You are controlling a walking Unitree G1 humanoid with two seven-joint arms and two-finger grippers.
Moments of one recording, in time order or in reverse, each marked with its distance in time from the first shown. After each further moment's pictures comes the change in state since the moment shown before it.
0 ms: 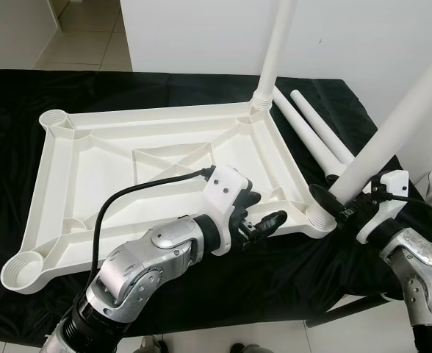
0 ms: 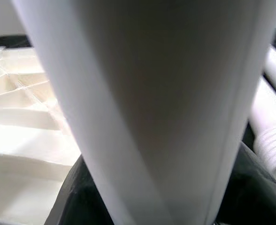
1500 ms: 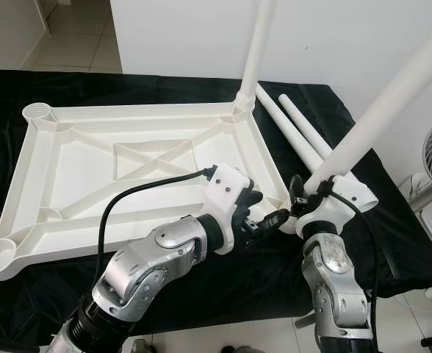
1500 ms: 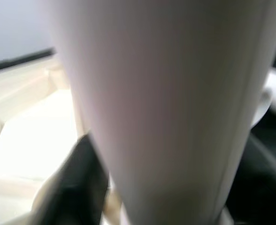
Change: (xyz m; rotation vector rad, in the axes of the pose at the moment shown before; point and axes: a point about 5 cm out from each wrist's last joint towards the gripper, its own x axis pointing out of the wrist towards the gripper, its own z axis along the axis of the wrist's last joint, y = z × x) left arm 0.005 0.001 -0.001 -0.016 -0.018 0.008; right arm 0.039 0.076 -0.016 0.187 -0.003 -0.602
